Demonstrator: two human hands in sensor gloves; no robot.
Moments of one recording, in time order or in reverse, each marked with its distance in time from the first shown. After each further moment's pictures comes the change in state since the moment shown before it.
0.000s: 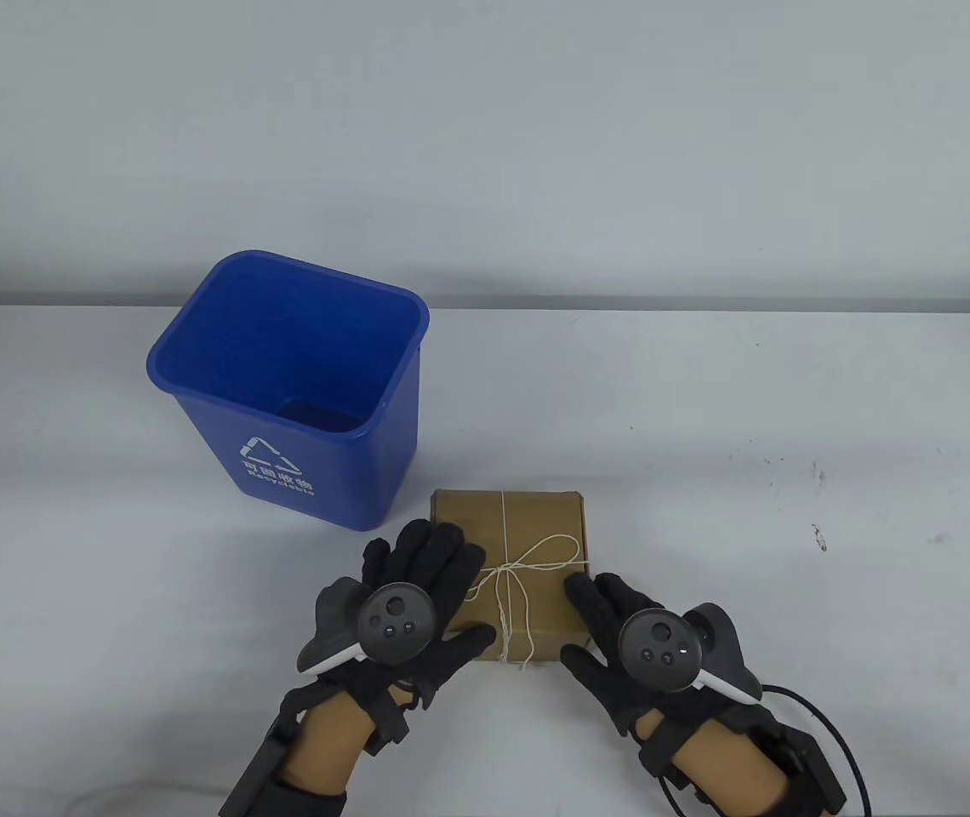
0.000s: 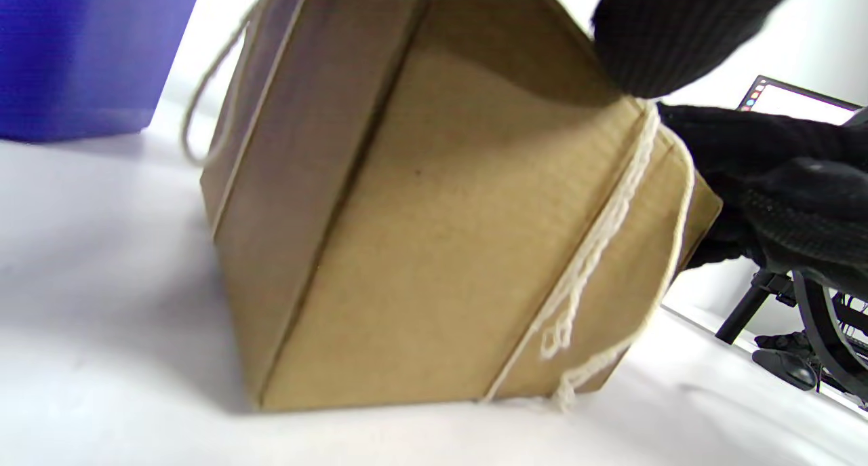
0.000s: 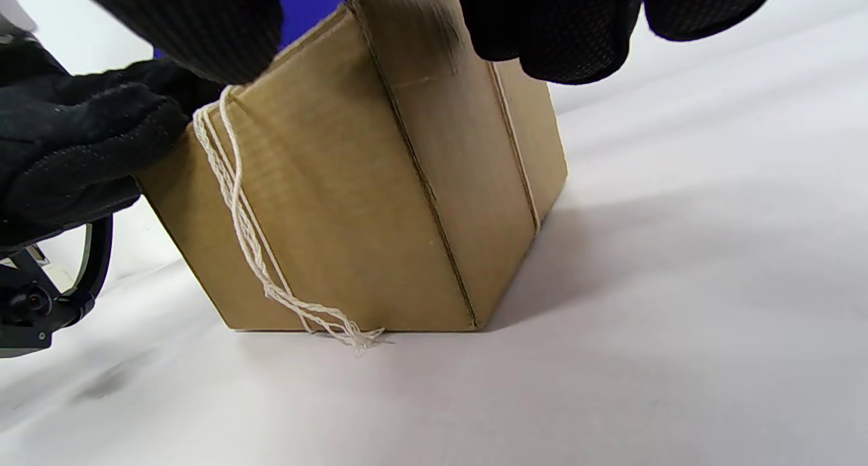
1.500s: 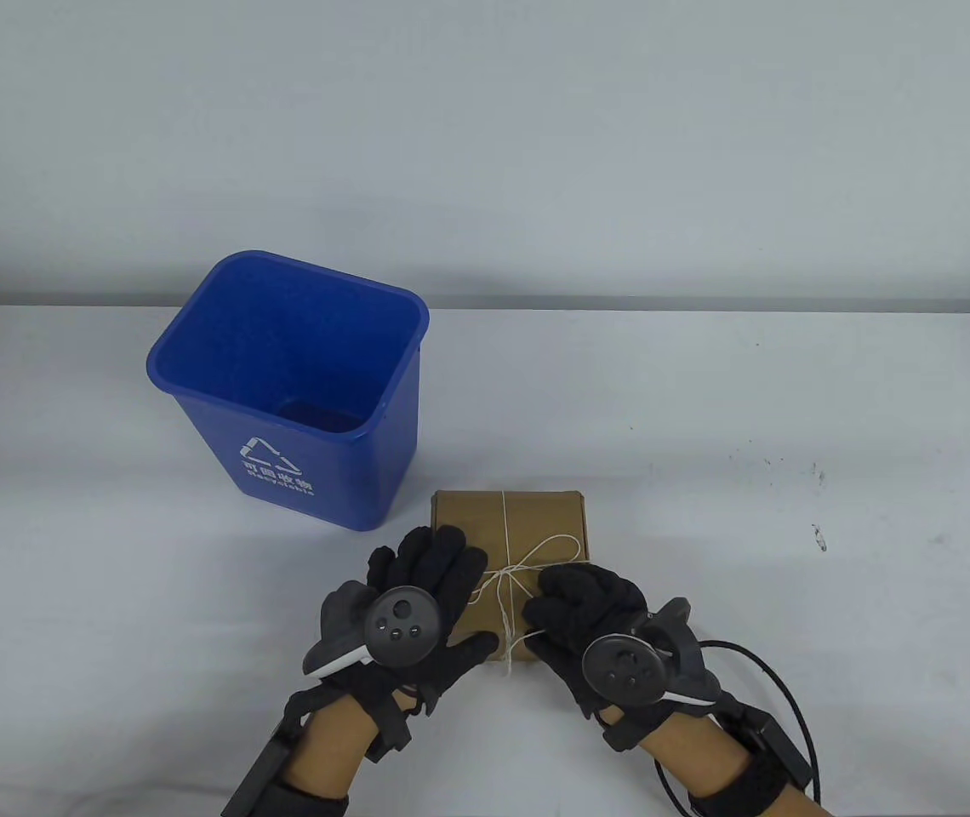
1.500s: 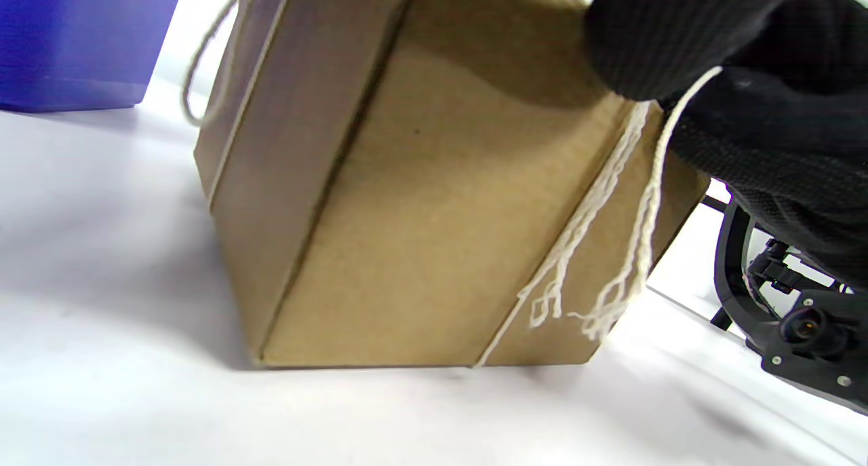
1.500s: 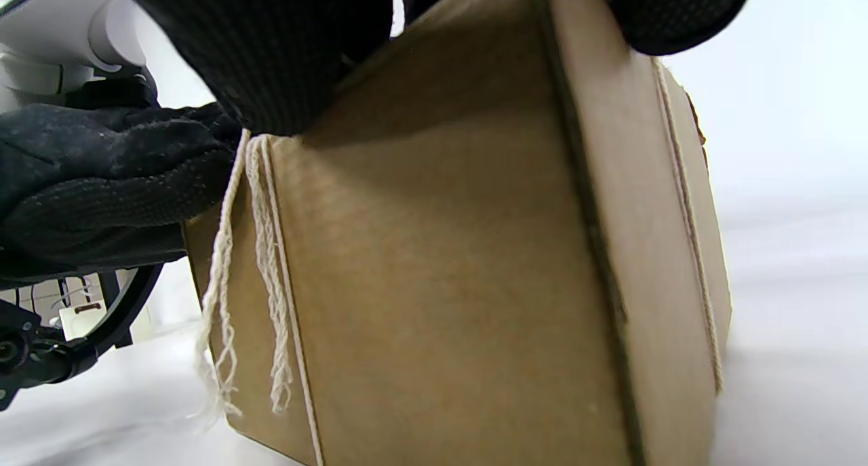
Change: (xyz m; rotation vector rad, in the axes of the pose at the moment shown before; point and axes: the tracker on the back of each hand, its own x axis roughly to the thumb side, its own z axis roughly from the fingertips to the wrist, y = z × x) left_hand 0.004 -0.006 -0.001 -0.017 -0.008 -0.008; right_hand 0.029 0.002 -0.020 -0.246 -0.224 0.090
